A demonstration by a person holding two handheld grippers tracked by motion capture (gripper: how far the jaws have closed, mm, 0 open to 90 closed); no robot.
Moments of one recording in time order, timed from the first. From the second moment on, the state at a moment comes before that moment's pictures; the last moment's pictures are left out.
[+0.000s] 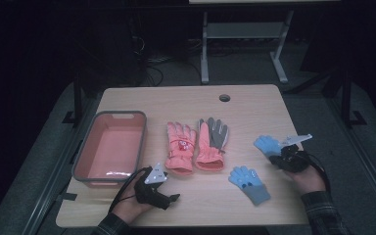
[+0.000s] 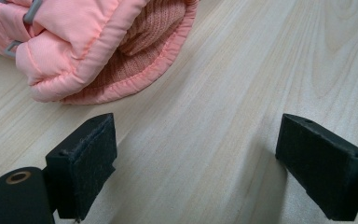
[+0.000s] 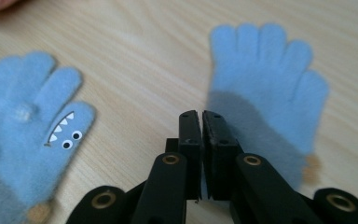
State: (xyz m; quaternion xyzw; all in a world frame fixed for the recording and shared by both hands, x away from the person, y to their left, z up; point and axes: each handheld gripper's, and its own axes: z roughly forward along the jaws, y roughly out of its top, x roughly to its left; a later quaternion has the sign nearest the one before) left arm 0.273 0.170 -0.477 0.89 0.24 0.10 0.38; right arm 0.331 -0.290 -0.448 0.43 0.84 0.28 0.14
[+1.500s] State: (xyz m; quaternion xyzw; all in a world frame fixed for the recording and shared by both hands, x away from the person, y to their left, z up) left arm 0.272 0.170 -0.477 0.89 0.24 0.10 0.38; right arm 0.322 -0.292 -0.431 0.45 0.81 0.35 0.13
